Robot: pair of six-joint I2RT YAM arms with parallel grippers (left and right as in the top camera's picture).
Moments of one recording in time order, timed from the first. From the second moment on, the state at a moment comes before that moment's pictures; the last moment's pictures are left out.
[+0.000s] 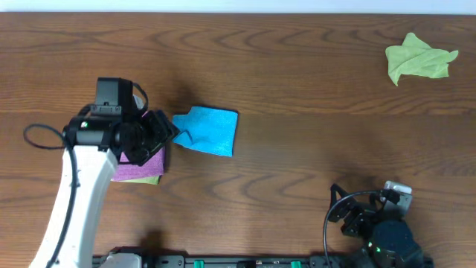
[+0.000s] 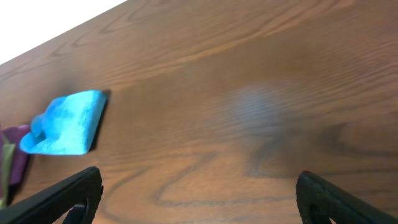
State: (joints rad) left arm -0.04 1.29 1.12 -1.05 0.34 -0.70; right arm 0.56 0.11 0.52 -1.01 0.37 0.73
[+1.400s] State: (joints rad) left arm -0.49 1.30 0.60 -0.28 -0.14 -1.48; right arm 0.56 0.11 0.52 -1.04 0.42 0.73
